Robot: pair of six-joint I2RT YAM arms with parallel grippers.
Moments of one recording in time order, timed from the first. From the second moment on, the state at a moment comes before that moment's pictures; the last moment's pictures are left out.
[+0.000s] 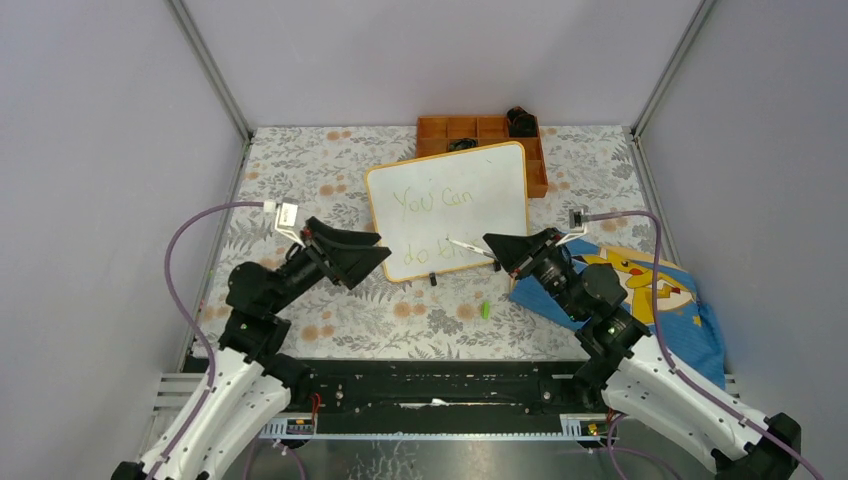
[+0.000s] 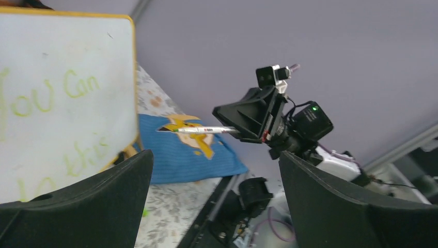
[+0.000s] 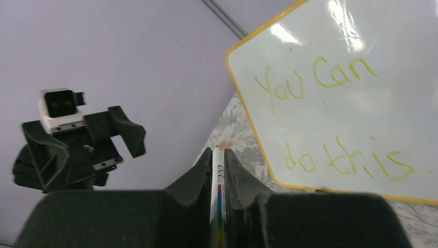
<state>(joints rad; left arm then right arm) -0.40 0.50 0.52 0.26 0.51 -0.85 0.73 0.60 0.44 0.27 0.07 0.80</state>
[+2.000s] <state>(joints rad) -0.94 1.18 0.64 0.83 -0.04 -1.11 0.73 0.54 0.44 0.36 0.07 0.97</state>
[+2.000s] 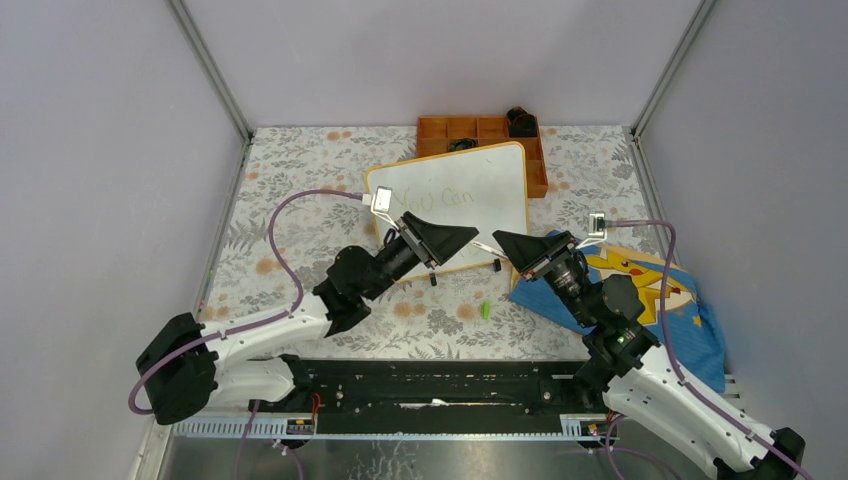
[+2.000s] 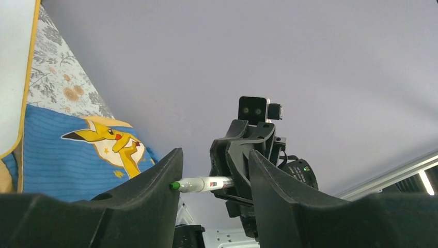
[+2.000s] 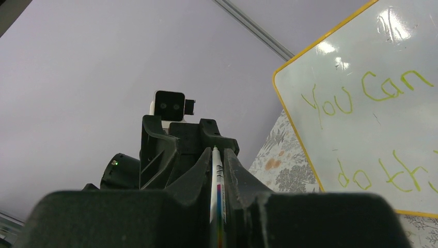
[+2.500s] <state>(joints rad) -0.96 1.18 0.60 0.89 -0.03 -1.18 0.73 0.55 0.40 0.45 0.07 0.99</state>
